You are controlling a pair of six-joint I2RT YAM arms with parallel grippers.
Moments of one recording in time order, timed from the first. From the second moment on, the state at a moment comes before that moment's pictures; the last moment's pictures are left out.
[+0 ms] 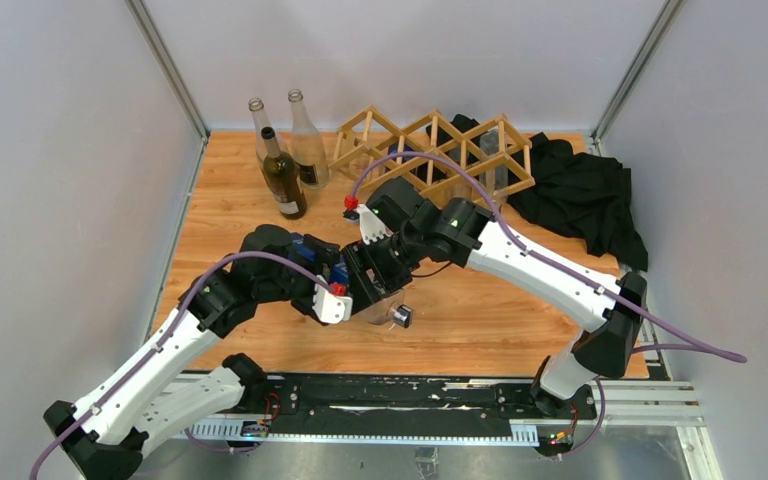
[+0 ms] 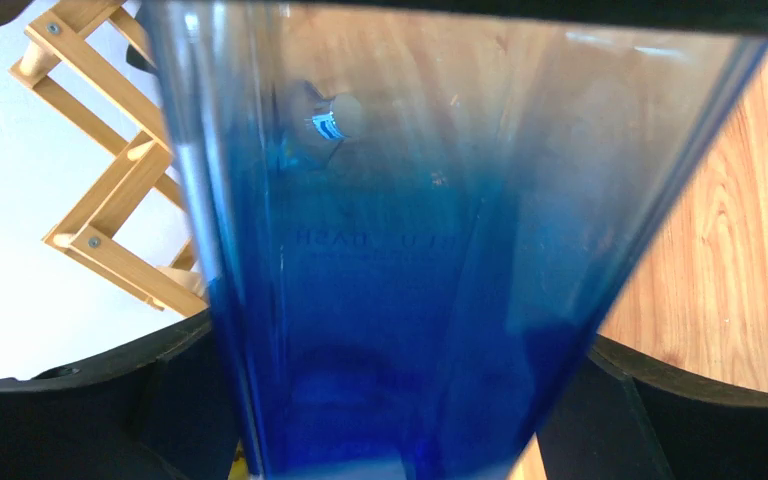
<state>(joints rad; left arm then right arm) -0.66 0.78 0.85 -0.70 0.32 1.25 1.02 1.57 1.63 -0.95 -0.45 0.45</state>
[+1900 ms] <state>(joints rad) -0.62 0.88 1.11 -0.52 0.79 -0.03 0.85 1.25 1.42 -0.07 -0.63 0.40</state>
